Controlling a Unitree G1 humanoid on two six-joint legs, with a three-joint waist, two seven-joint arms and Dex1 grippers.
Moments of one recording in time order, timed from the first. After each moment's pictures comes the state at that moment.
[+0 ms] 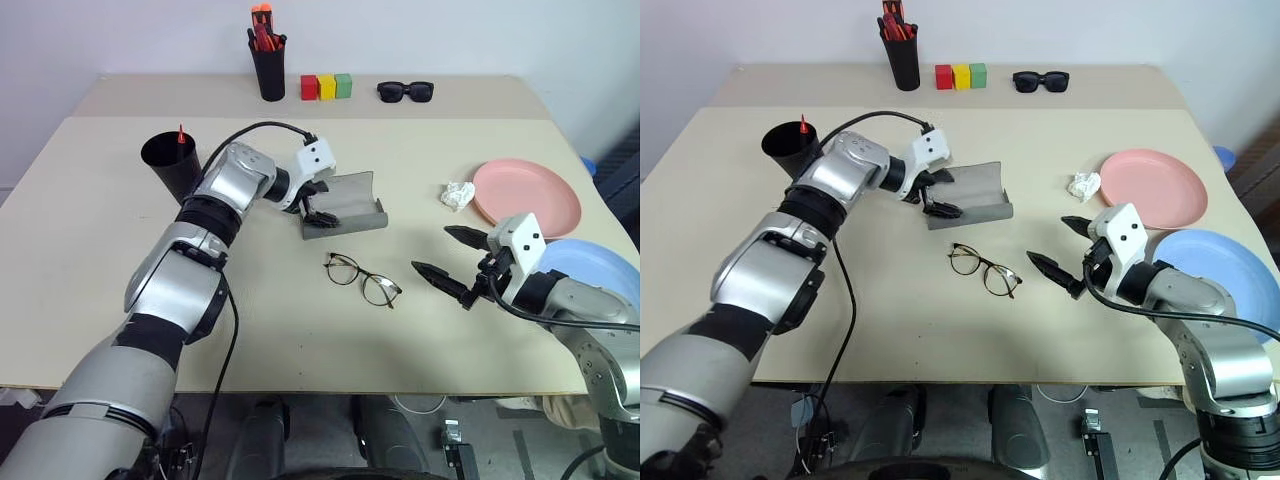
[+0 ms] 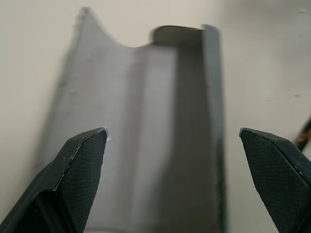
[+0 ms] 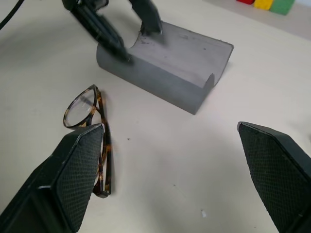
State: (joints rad) left arm -1.29 0.27 -0.39 1.08 0.05 0.19 -1.16; right arm -0.05 -0.69 -0.23 -0.47 0.48 0.56 0.69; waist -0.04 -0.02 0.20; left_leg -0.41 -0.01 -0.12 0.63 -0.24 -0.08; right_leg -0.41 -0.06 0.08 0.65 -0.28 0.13
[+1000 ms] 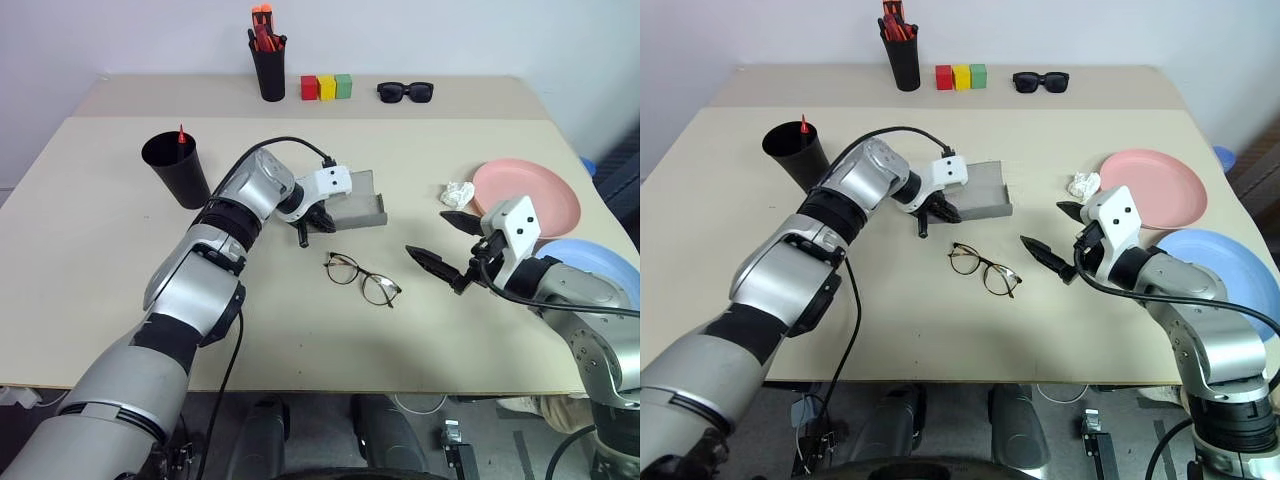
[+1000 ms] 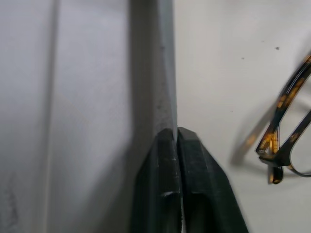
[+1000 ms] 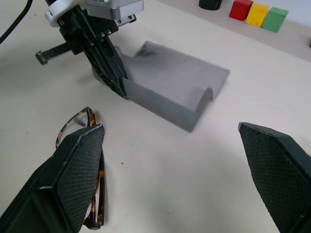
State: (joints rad) left arm -1.29 0.22 -0.42 1.05 0.23 0.28 -1.24; right arm -0.14 -0.69 -0.20 -0.47 0.50 0.61 0.64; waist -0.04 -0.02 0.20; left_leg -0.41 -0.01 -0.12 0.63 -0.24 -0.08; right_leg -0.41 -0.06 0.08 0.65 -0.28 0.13
